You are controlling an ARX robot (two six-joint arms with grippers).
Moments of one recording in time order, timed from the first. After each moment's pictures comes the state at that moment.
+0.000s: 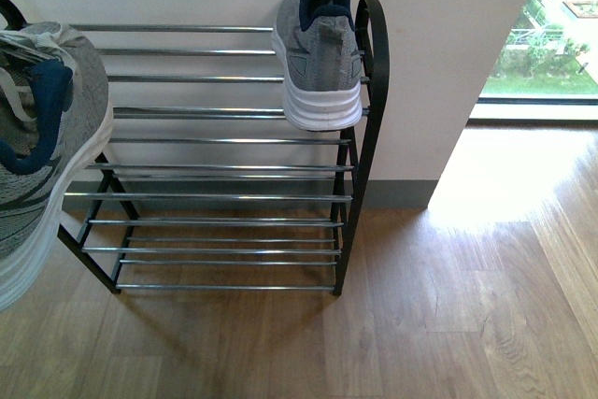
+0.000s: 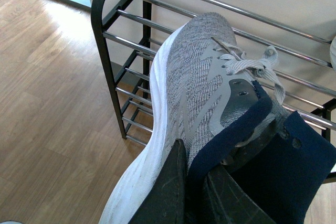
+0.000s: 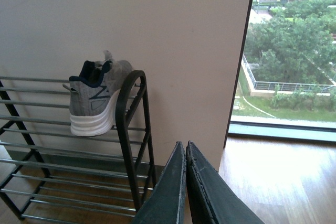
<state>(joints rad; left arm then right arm) -0.50 1.19 0.43 0.17 -0.65 -0.58 0.00 0.01 0.02 0.00 0.00 0.01</state>
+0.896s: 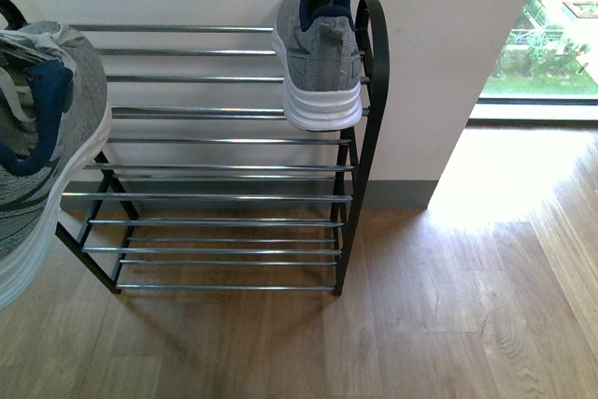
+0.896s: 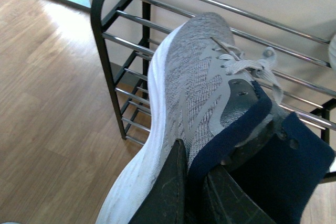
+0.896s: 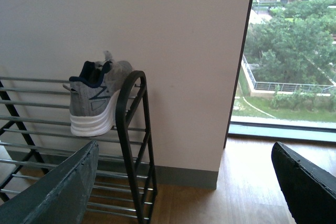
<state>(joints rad) -0.49 1.19 0.41 0.24 -0.62 -0.55 0.00 0.01 0.02 0.00 0.00 0.01</state>
